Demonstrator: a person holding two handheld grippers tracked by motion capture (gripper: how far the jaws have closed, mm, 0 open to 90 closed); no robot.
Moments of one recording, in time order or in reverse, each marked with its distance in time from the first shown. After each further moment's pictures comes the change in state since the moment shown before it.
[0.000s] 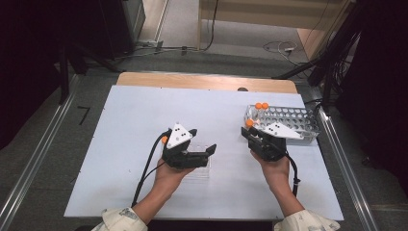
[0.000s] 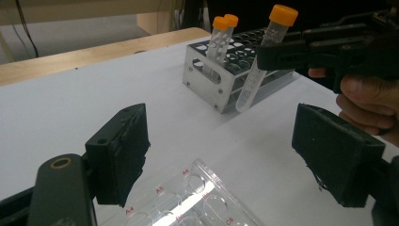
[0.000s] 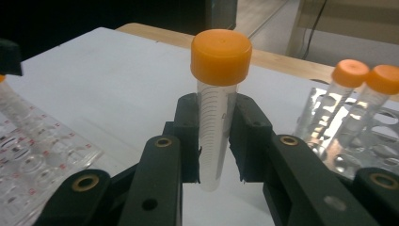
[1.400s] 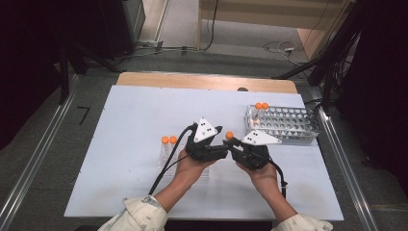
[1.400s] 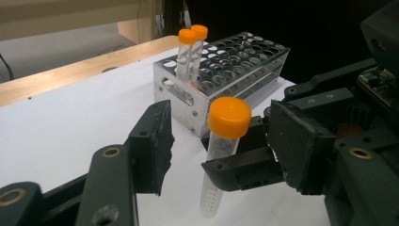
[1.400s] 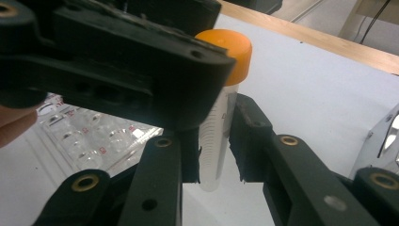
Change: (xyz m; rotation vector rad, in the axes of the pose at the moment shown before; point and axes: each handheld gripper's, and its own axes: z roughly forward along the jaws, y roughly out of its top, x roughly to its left) left arm -0.023 0.016 0.048 -0.006 -0.056 0.072; right arm 0.037 -0.009 0.014 0.097 0.140 -0.104
